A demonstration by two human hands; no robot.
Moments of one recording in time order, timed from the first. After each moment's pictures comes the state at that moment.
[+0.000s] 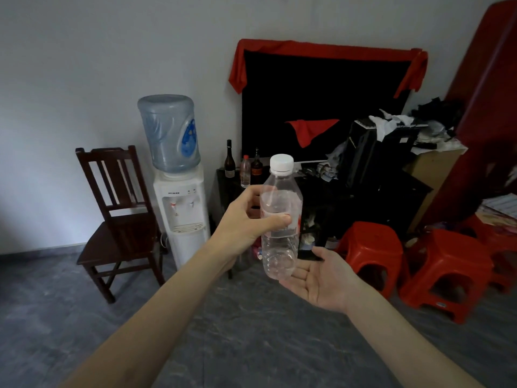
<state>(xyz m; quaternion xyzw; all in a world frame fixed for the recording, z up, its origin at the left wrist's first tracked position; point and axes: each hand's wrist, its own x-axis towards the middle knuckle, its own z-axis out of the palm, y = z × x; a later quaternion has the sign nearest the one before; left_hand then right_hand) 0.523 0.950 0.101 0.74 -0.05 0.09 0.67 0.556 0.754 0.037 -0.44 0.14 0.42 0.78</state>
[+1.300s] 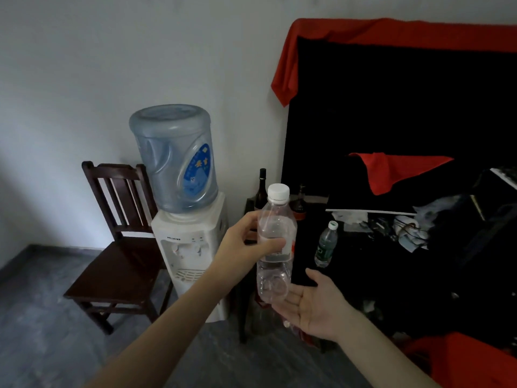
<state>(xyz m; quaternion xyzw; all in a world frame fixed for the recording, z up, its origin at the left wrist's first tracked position) 0.976 1.068 0.044 0.75 0.09 0.17 0.64 1.055 0.897 -0.022 -0.41 0.16 0.55 0.71</state>
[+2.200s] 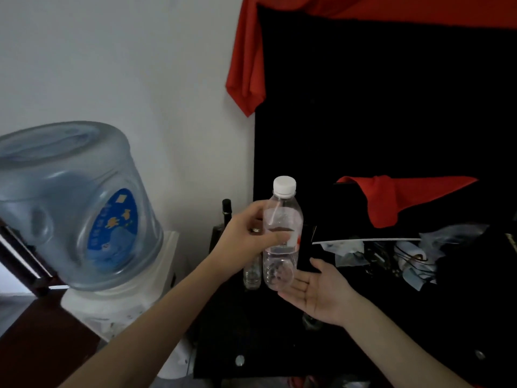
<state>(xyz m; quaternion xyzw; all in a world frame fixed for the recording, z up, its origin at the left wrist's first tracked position) 1.293 1.161 0.039 0.78 0.01 0.12 0.62 1.356 0.973 -0.030 -0.48 0.19 0.45 0.73</state>
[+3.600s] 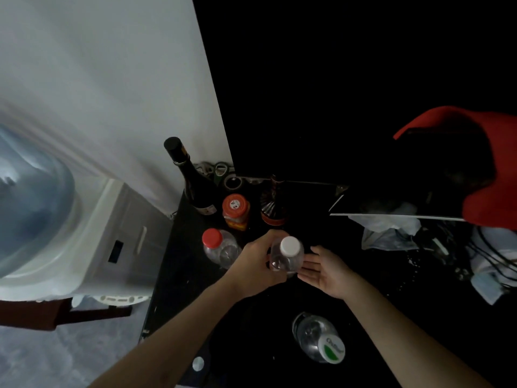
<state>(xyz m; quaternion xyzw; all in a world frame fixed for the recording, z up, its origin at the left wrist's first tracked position) 1.471 1.147 -0.246 0.84 0.14 -0.07 0.52 1.588 0.983 -0.306 -0.55 0.27 0.54 0.58</state>
